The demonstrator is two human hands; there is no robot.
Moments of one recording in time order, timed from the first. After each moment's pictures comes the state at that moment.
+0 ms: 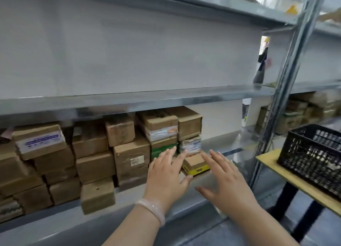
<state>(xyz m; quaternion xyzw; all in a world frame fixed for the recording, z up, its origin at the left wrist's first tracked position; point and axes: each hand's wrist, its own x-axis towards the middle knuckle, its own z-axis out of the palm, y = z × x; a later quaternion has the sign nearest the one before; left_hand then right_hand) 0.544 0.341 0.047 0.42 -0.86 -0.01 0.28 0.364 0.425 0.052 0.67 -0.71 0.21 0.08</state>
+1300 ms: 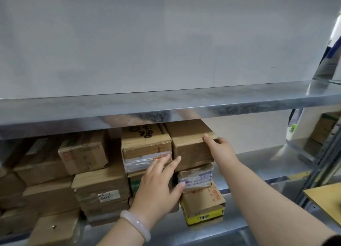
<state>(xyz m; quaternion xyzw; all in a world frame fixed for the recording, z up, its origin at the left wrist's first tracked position) 0.438 0.163 0.020 0.51 -0.81 -0.09 0.27 0.221 0.095 0.058 0.39 -0.67 0.52 -0.36</state>
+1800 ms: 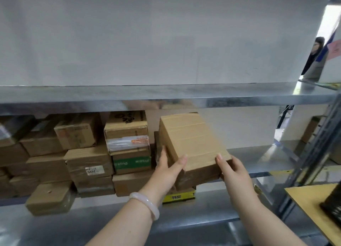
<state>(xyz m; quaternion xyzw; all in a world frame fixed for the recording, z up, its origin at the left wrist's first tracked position) 0.327 0.222 0.037 0.47 -0.52 -0.58 0.41 0.129 0.246 0.033 0.45 -0.57 0.58 -0.36</state>
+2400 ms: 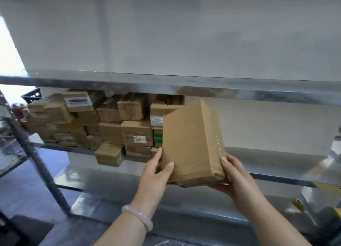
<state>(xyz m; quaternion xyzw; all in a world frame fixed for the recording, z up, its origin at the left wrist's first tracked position) 0.375 0.354 0.010 0.58 -0.40 -0.41 0.58 0.151 0.298 0.017 0.45 -0.39 0.48 -0.64</state>
